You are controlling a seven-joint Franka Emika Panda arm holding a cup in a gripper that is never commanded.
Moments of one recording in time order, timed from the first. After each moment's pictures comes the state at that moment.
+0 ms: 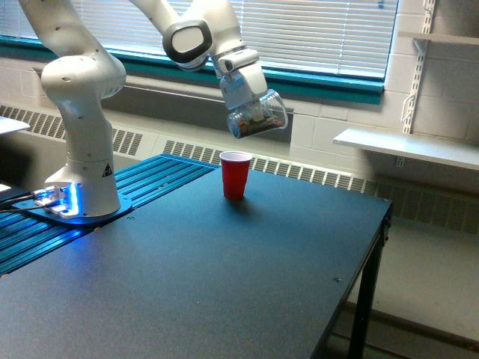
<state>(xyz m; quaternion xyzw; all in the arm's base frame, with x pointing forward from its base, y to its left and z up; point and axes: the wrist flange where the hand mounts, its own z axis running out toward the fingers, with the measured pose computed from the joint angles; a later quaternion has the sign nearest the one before) 0.331 0.130 0.373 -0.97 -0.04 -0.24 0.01</state>
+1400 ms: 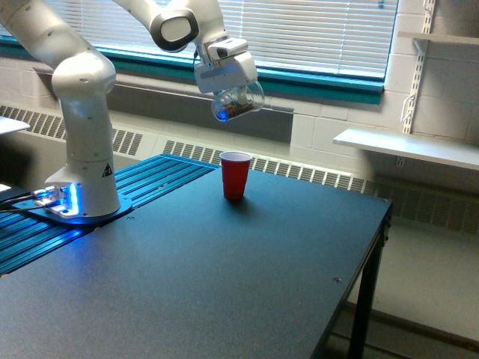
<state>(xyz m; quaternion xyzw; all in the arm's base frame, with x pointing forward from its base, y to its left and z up) 0.252 0.198 0.391 -0.95 -0.22 -0.20 0.04</state>
